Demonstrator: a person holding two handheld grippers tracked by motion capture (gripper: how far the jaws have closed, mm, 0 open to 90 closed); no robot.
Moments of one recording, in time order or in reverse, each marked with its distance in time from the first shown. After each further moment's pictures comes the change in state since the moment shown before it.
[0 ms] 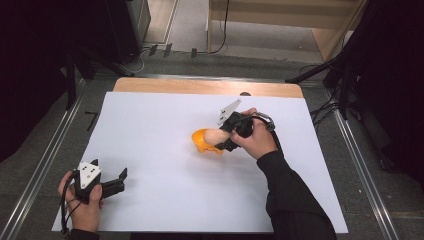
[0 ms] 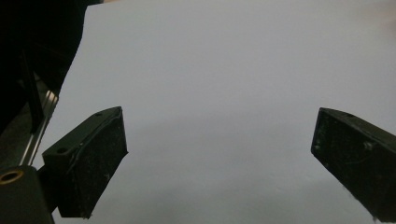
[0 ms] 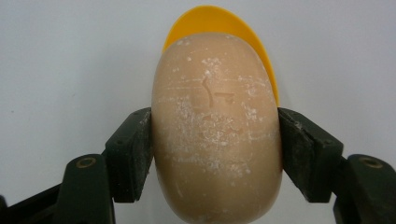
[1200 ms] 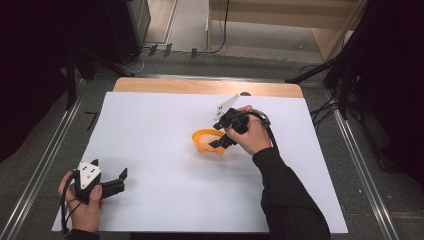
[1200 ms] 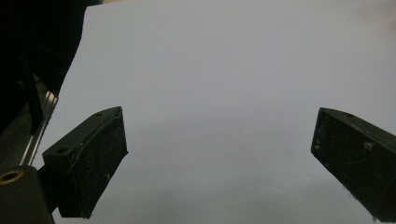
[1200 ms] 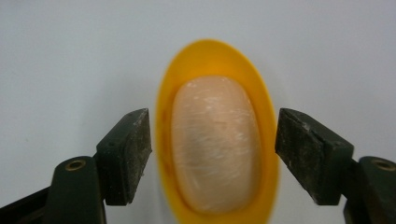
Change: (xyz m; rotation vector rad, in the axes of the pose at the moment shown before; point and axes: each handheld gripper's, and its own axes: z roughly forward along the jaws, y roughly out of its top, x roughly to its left) left arm 0.000 0.000 0.000 -0.001 0.000 0.004; right arm -0.010 0.008 0.006 -0.080 0.074 0.038
